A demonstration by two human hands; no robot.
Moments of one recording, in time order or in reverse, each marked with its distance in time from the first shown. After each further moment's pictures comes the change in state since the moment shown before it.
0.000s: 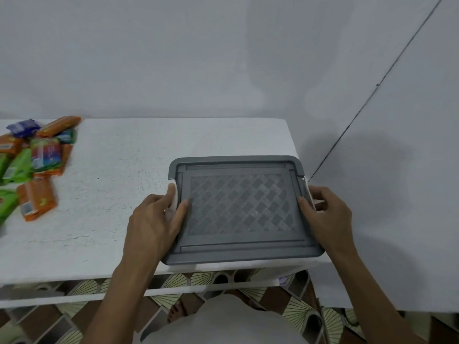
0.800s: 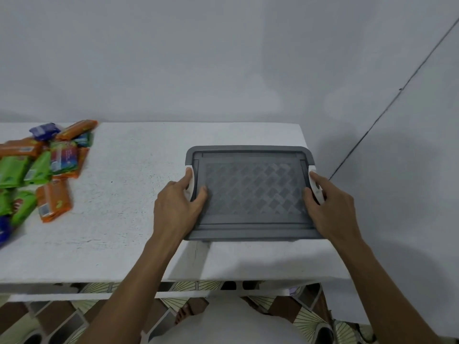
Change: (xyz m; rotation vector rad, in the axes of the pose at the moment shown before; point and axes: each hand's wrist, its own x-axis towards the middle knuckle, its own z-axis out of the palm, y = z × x) left_hand 0.050 0.006 0.031 -0.120 0.042 -0.095; right_hand 0.043 -0.009 0.021 -0.192 -0.074 -0.108
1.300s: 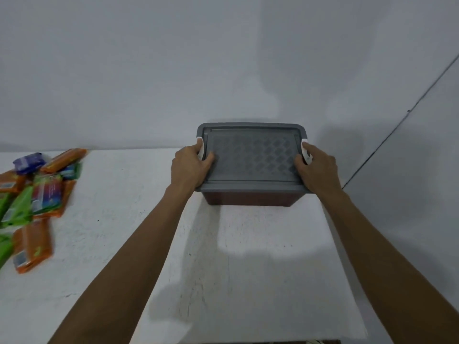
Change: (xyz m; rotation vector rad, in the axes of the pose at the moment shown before) left_hand 0.191 0.040 0.057 0.037 -0.003 0.074; right_hand 0.184 0.003 0.047 0.021 0.038 0.020
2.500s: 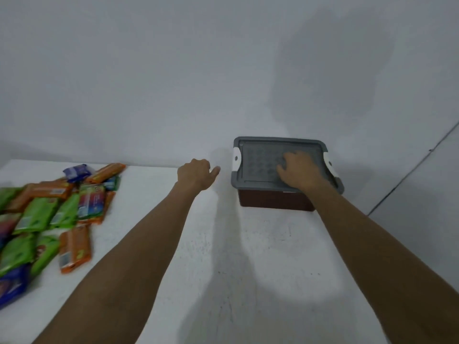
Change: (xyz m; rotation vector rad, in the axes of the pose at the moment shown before) left_hand 0.040 -0.040 -0.062 0.558 -0.250 -0.005; right_hand 0.044 -0.106 0.044 -0.453 -0.339 -0.192
